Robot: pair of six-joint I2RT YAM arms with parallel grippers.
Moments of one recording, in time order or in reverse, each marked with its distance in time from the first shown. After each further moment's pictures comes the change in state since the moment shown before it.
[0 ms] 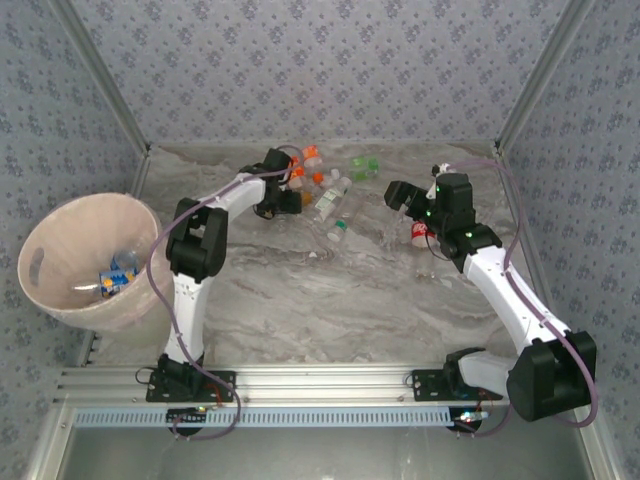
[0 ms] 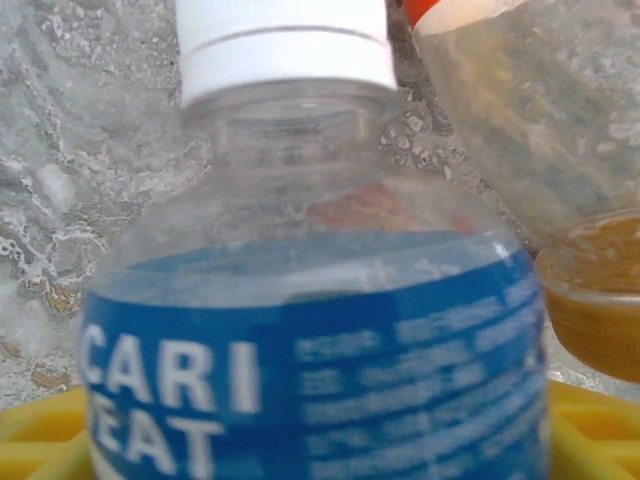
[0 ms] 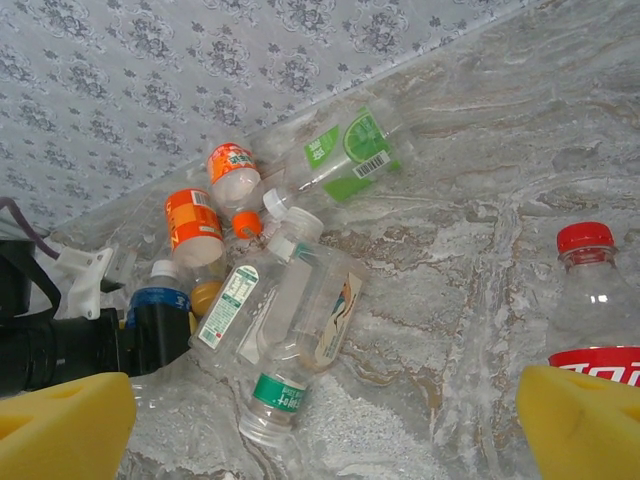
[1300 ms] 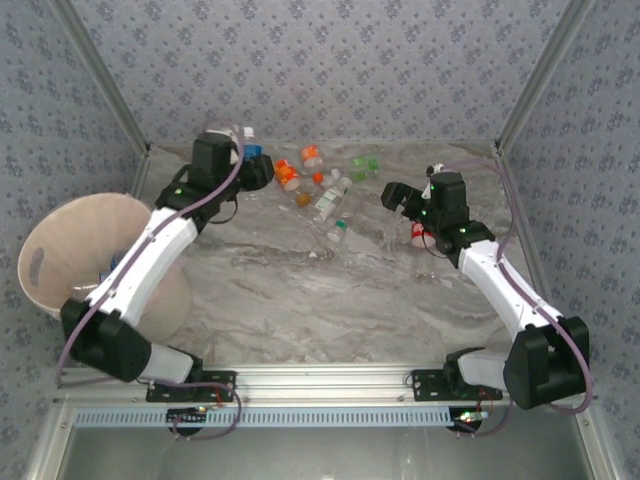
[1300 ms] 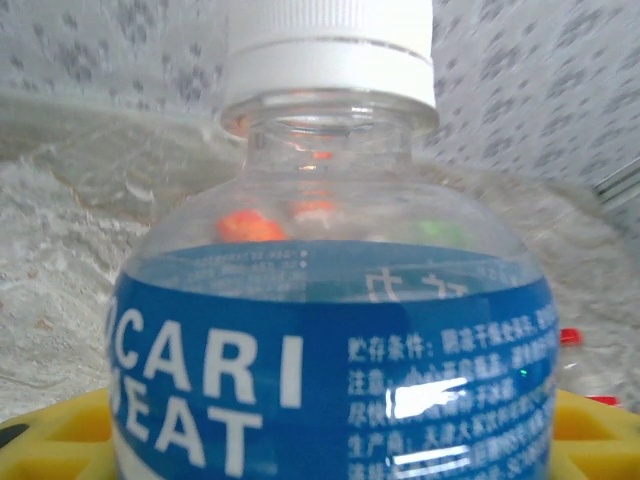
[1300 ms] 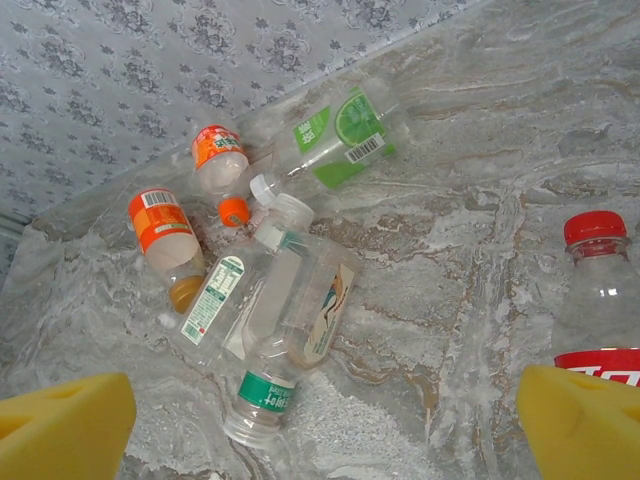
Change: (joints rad) left arm 0.003 -0.905 -0.404 0.183 0.005 -0.111; right arm 0.003 0.066 0.000 0.032 -0.008 -0.004
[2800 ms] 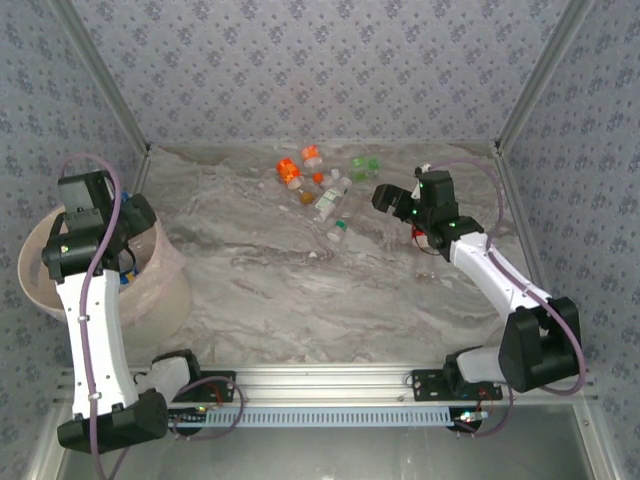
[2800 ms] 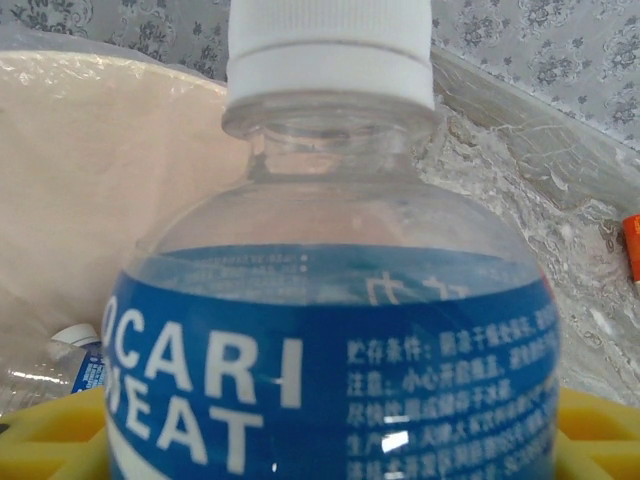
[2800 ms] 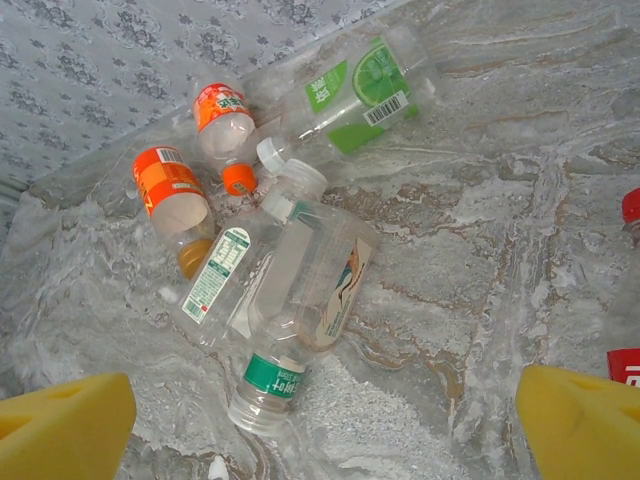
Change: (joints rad) left arm 0.608 -0.335 0.037 -0.619 -0.109 0.166; right arm 0.032 0.087 0.024 0.013 -0.026 0.005
